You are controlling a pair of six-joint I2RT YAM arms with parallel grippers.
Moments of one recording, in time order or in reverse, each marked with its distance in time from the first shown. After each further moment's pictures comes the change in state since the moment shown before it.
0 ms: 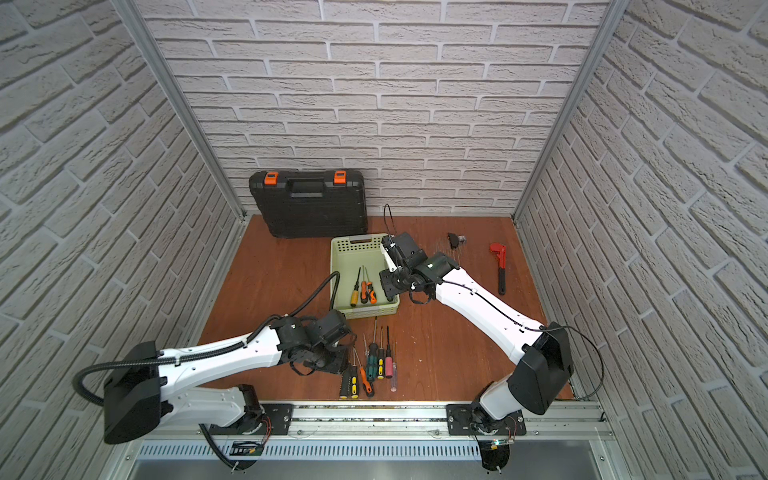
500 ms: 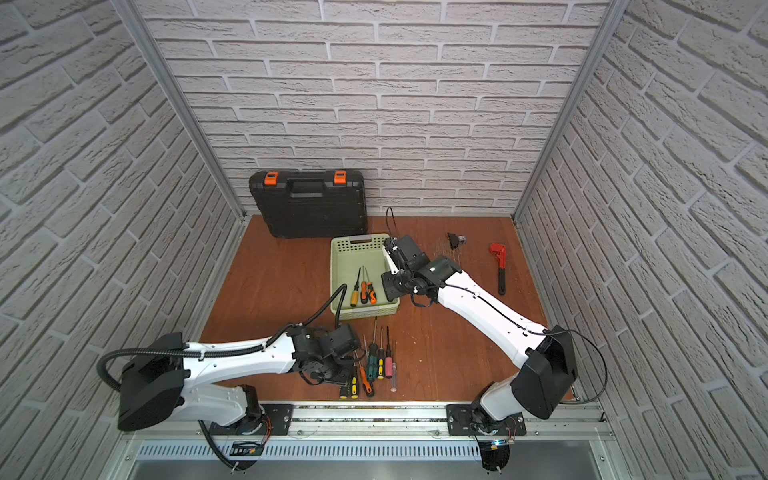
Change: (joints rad) left arm -0.077 0.084 -0.031 0.067 0.000 -0.134; right arm 0.000 -0.034 -0.042 0.015 0.005 0.006
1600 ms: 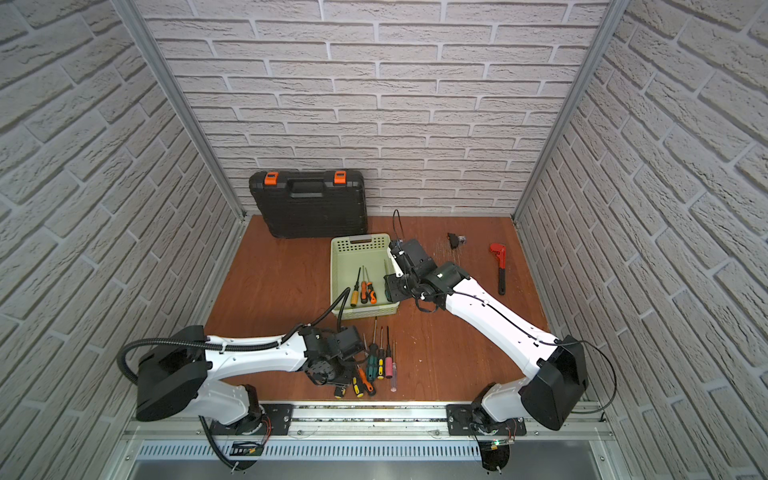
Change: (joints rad) left arm 0.002 0.093 0.000 0.019 -0.008 -0.018; right arm 0.000 -0.061 -0.056 0.018 0.005 0.023
